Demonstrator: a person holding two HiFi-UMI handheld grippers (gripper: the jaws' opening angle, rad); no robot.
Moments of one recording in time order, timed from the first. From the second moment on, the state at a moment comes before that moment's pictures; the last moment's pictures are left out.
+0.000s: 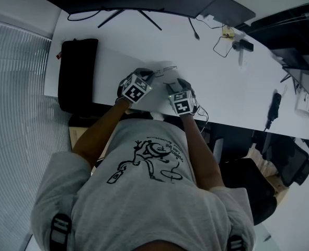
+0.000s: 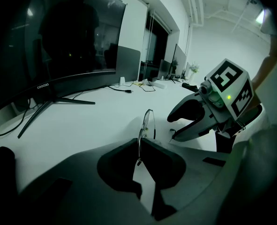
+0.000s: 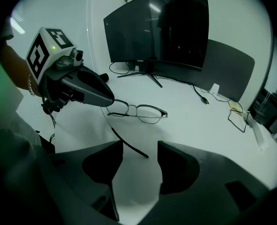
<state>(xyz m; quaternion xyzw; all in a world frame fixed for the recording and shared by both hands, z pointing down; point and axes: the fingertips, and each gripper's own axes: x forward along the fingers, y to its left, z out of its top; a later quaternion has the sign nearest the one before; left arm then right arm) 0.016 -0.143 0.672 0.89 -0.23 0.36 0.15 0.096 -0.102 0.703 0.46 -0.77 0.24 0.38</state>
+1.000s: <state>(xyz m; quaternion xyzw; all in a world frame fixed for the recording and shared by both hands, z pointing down) 0.021 -0.130 0.675 0.89 -0.18 0.38 0.17 0.105 -0.117 0.707 0.47 -0.76 0.24 0.39</state>
